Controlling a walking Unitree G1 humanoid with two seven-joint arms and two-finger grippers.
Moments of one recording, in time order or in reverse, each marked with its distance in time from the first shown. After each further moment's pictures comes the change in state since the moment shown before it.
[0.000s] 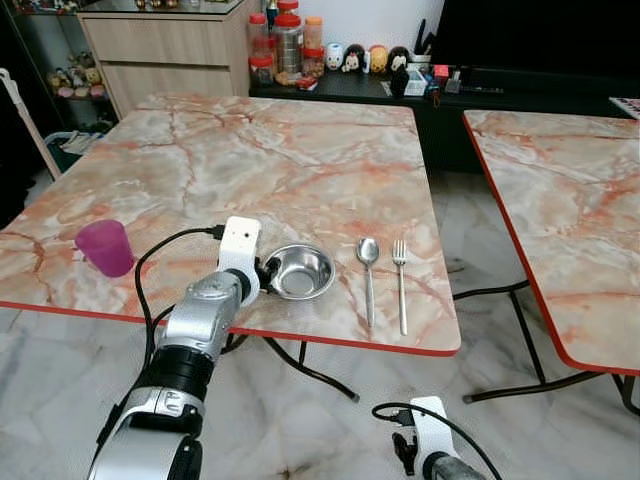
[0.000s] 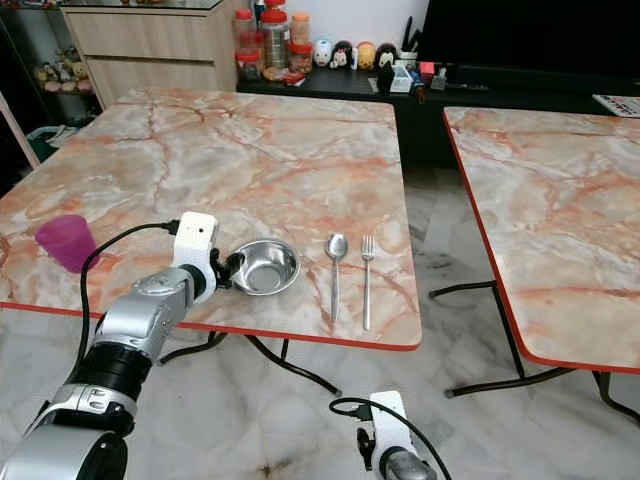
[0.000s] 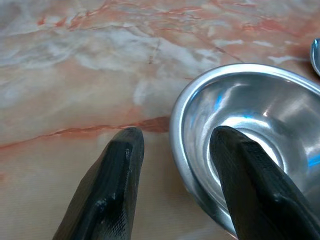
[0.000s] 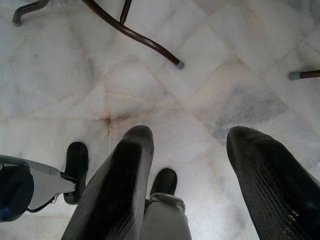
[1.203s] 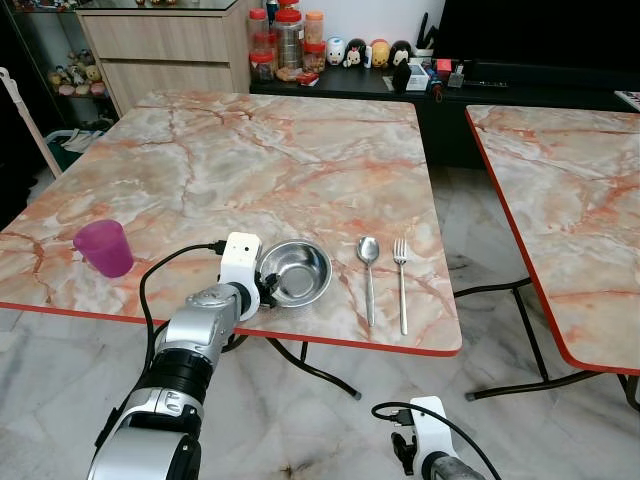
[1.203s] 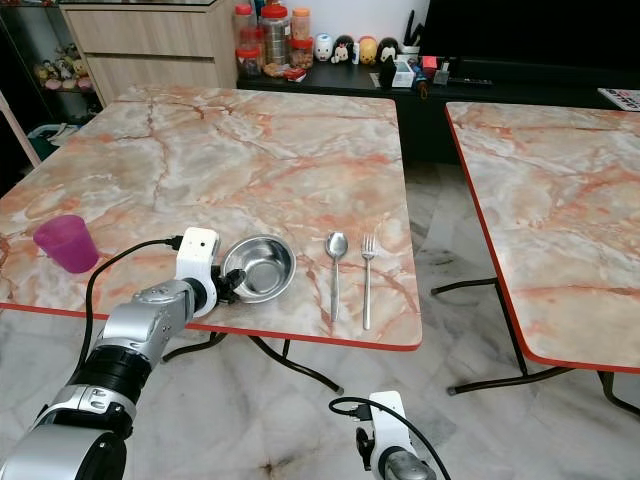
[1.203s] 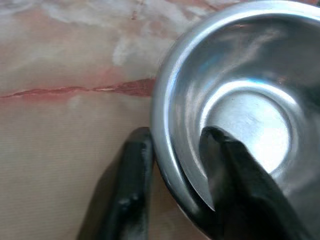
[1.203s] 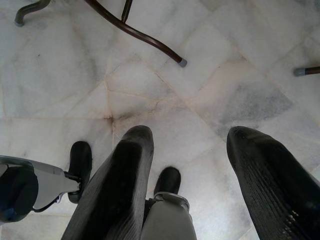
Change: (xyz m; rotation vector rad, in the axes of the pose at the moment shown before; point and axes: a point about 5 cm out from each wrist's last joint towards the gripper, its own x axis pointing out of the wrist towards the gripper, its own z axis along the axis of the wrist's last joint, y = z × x) left arm 0.003 -0.002 -0.018 -0.055 0.083 -0.050; right arm 0.000 0.001 0.000 0.009 -0.001 0.003
